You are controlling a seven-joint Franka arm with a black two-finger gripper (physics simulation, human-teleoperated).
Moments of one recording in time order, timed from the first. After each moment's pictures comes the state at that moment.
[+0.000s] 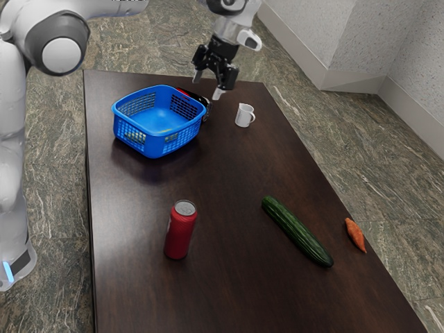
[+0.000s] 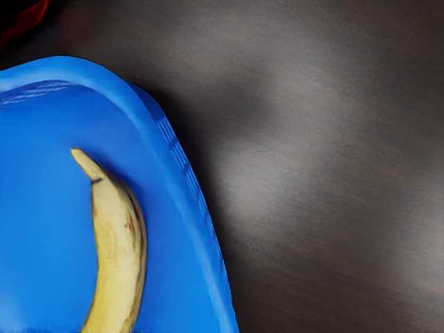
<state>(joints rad) 0.03 0.09 0.32 -1.49 -0.03 1.36 -0.07</state>
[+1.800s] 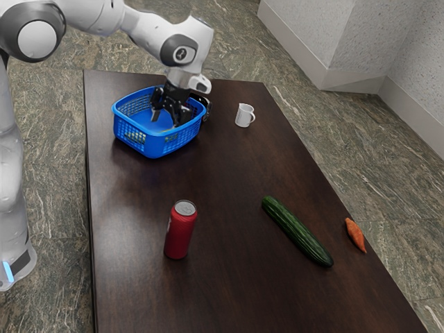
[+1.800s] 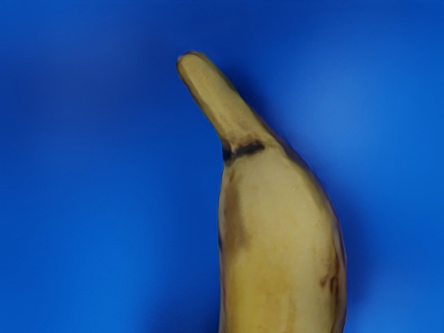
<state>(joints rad) 0.03 -0.06 0.45 -2.09 0.03 1.81 -0.02</state>
